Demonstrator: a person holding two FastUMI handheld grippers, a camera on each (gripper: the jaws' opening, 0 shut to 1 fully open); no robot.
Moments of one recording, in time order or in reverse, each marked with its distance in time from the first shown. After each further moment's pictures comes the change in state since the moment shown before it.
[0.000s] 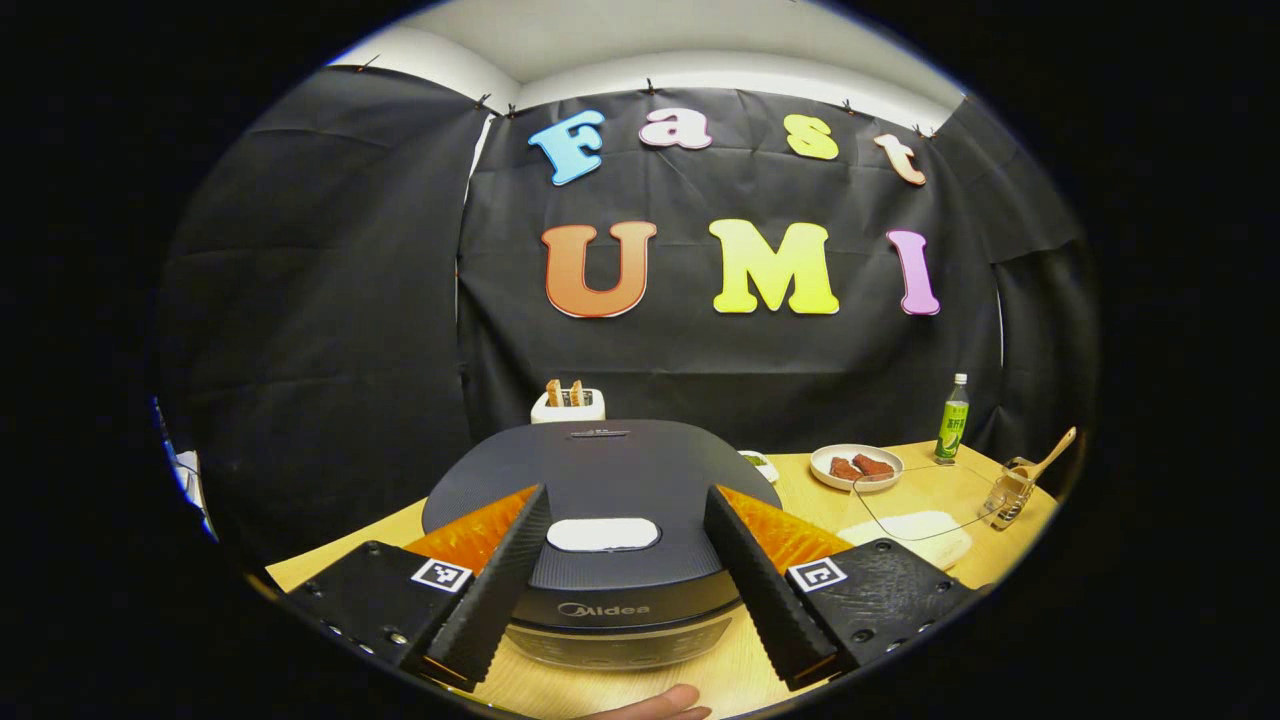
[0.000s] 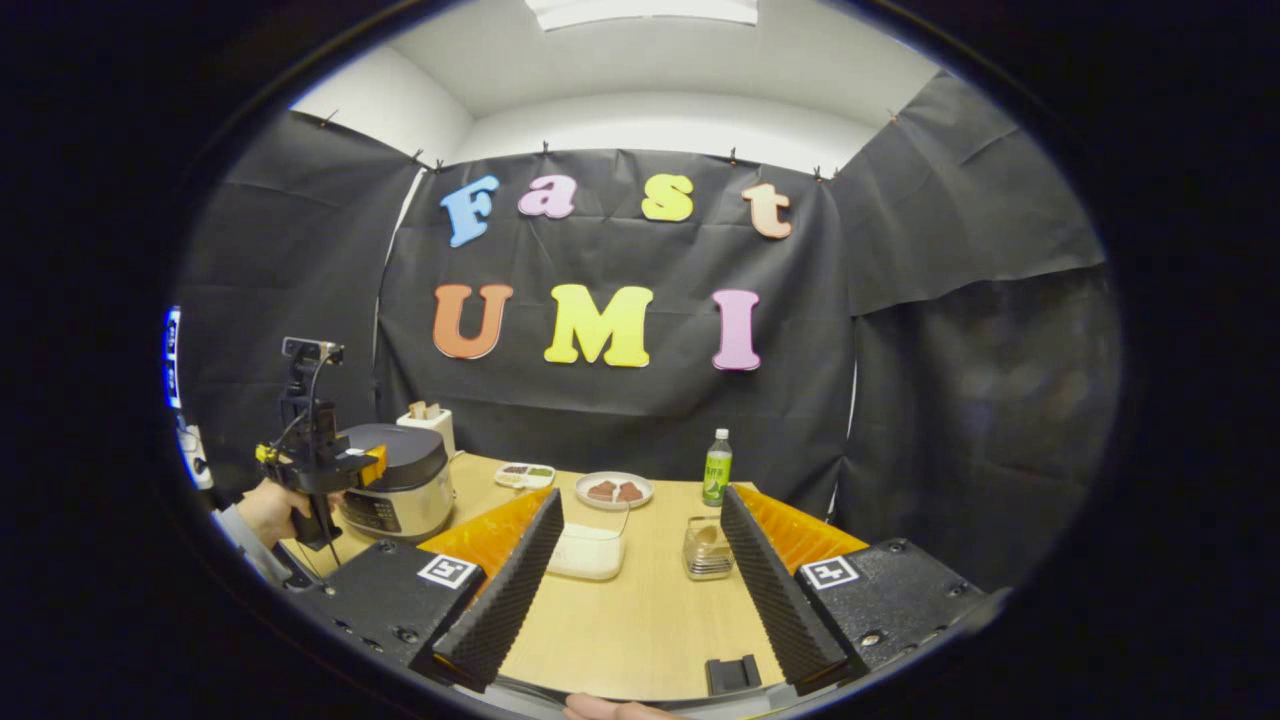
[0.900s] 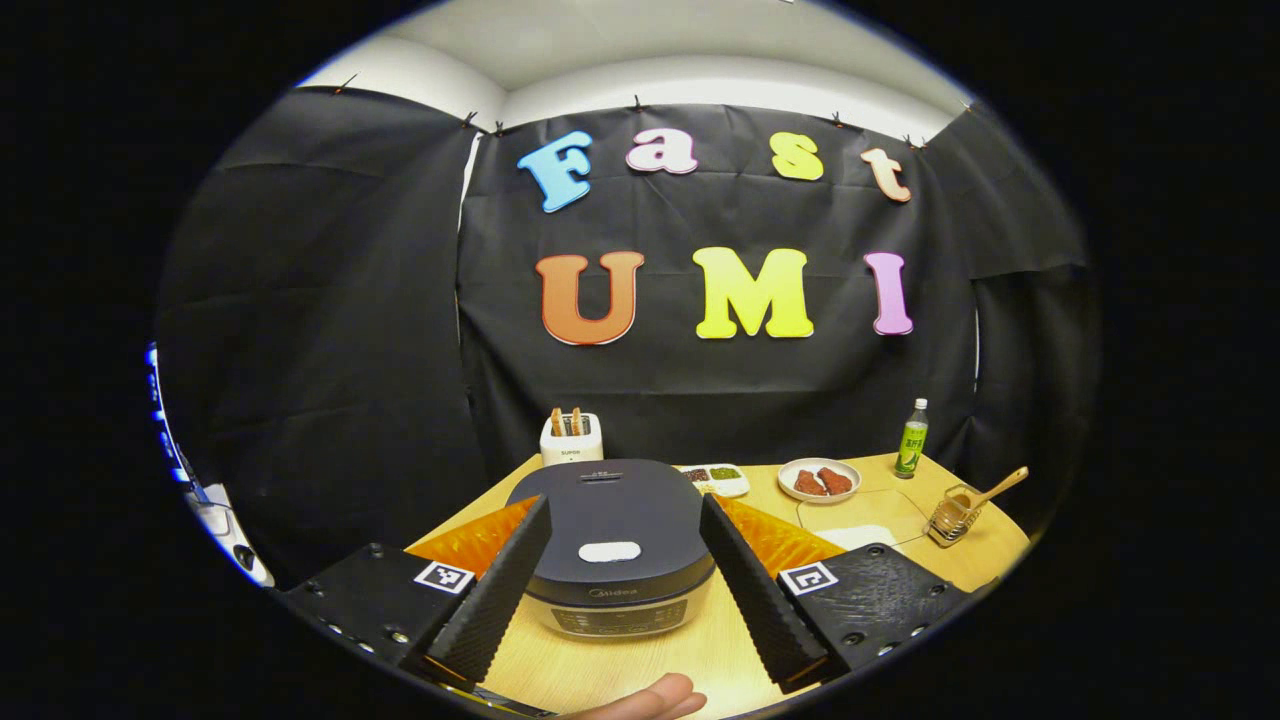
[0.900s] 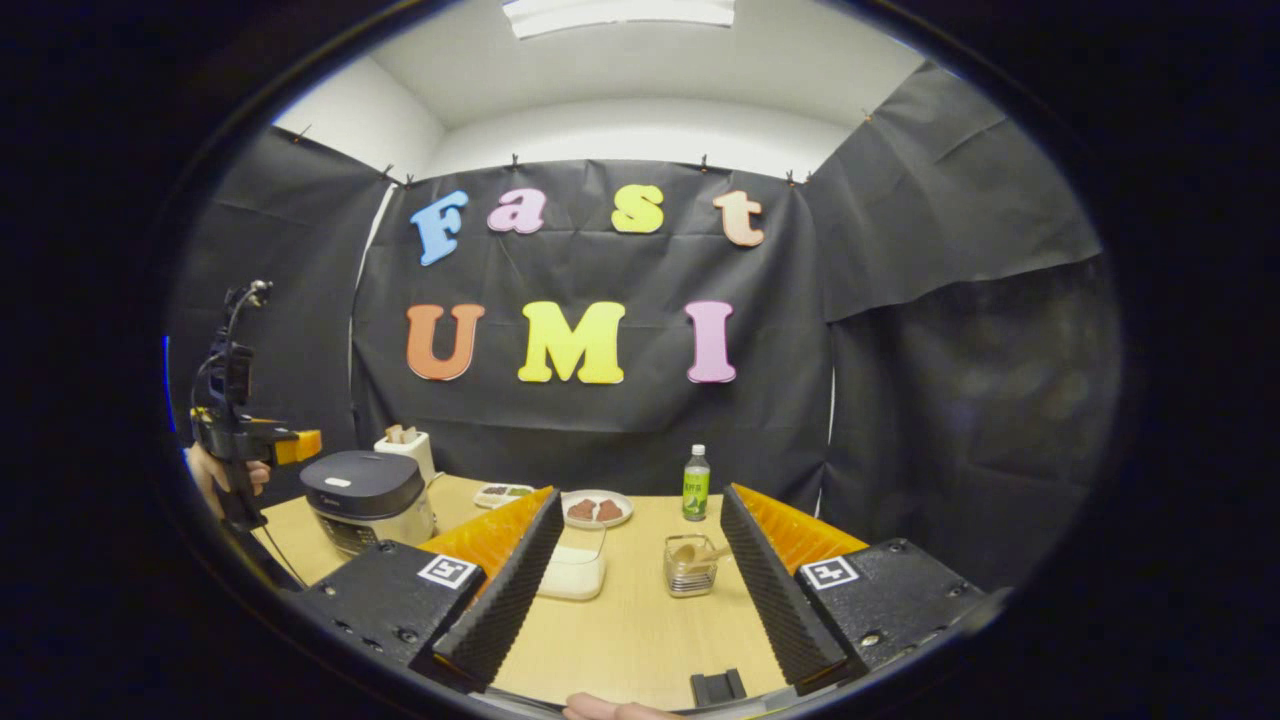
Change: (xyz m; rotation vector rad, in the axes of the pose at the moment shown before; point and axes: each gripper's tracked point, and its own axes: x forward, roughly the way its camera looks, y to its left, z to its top) left arm -0.108 -0.012 0.094 0.042 -0.010 -0.017; right arm 0.011 -0.032 0.025 0.056 -0.015 -0.061
